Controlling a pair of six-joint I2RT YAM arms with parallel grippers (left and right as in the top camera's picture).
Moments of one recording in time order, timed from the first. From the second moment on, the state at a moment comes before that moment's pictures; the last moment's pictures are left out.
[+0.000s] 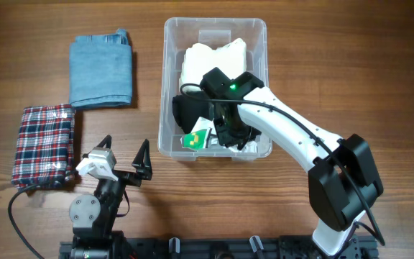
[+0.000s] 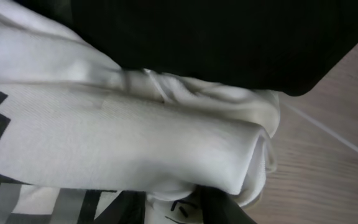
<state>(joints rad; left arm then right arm) -0.02 0.03 0.01 -0.06 0.21 -0.27 0.66 1.91 1.48 -1.21 0.02 0.40</state>
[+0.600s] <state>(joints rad) -0.02 0.03 0.01 -0.06 0.21 -0.27 0.63 1.65 1.70 -1.14 0.09 0.43</state>
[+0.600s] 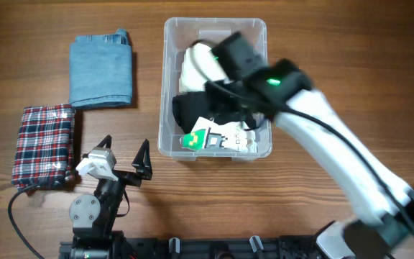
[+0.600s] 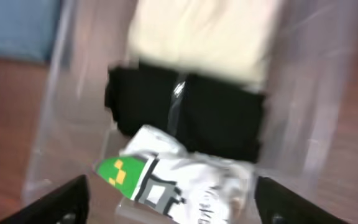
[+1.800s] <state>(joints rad) -0.02 0.03 0.01 -0.06 0.21 -0.27 -0.17 1.66 1.65 -1.21 0.22 0.46</state>
